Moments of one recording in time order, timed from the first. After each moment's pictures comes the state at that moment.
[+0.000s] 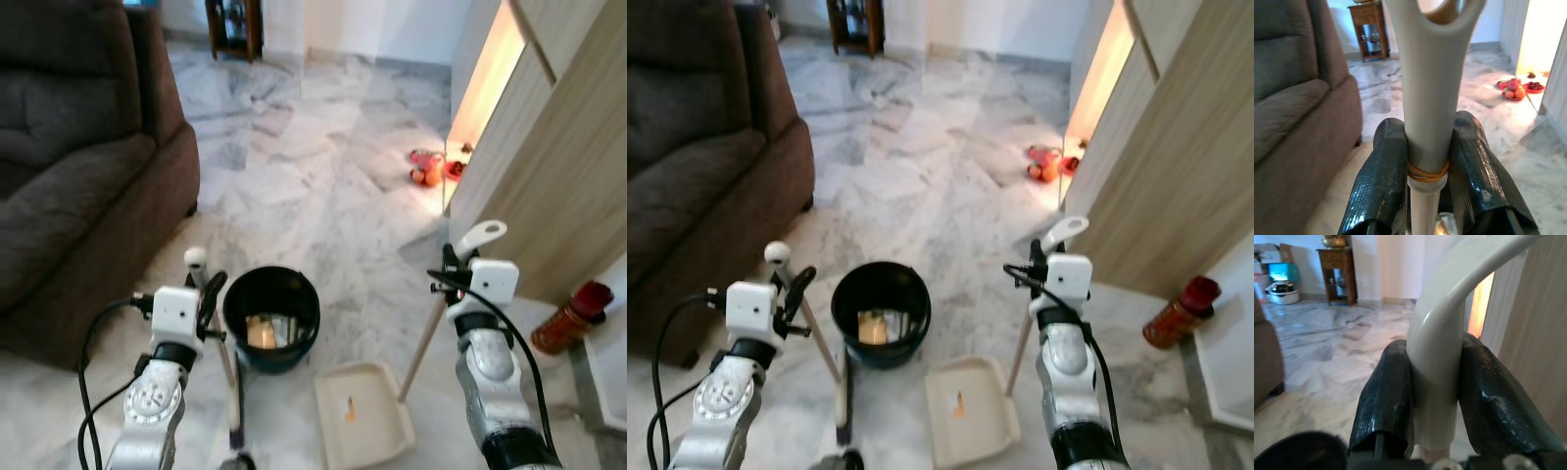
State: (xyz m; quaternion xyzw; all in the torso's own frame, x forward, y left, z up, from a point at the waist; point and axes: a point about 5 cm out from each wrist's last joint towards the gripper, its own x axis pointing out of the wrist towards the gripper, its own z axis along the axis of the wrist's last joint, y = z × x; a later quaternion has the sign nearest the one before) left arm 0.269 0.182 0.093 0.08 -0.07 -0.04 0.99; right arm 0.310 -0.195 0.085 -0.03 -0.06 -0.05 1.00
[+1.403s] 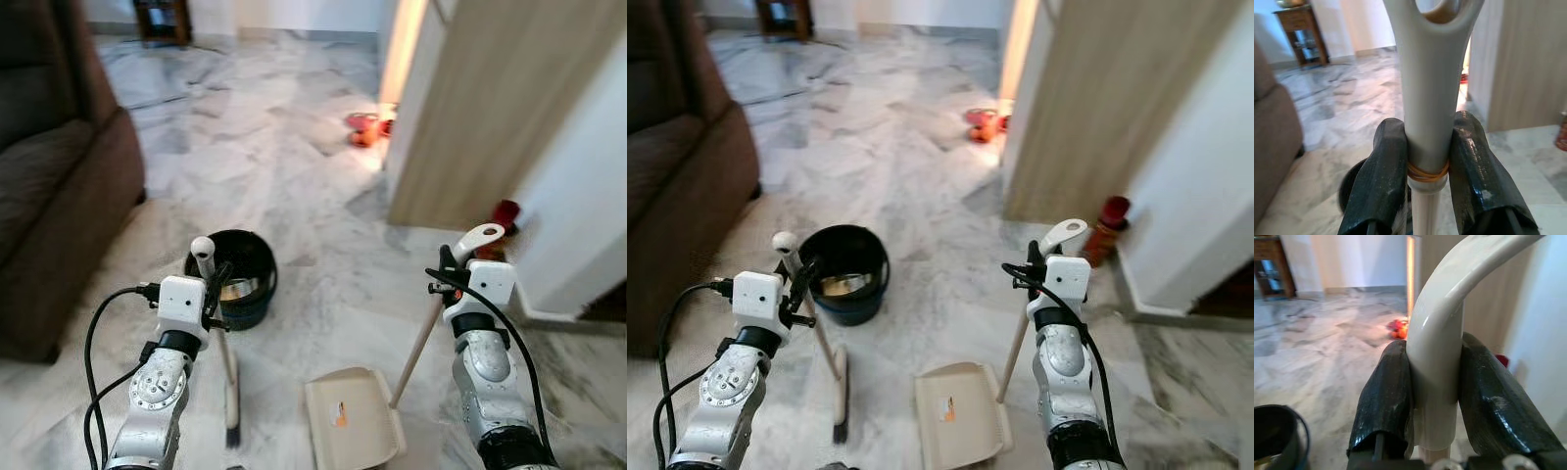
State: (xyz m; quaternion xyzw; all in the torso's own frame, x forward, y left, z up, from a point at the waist) left arm 0.281 0.178 0.100 0.08 -0.07 -0.05 0.99; right arm 0.312 -0.192 0.084 -0.02 -0.05 -0.05 1.00
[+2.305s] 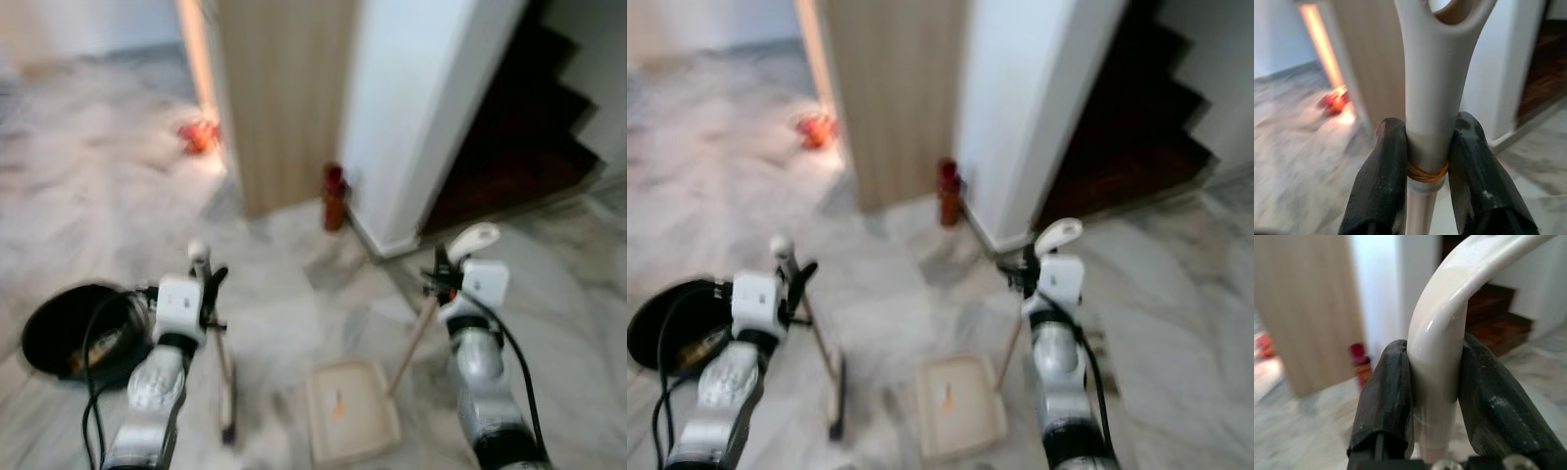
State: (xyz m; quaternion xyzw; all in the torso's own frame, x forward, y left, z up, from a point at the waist) left arm 0.284 0.177 0.094 0.09 -0.06 -0.05 0.99; right arm 0.309 -0.191 0.079 -0.01 -0.04 -0.06 1.00
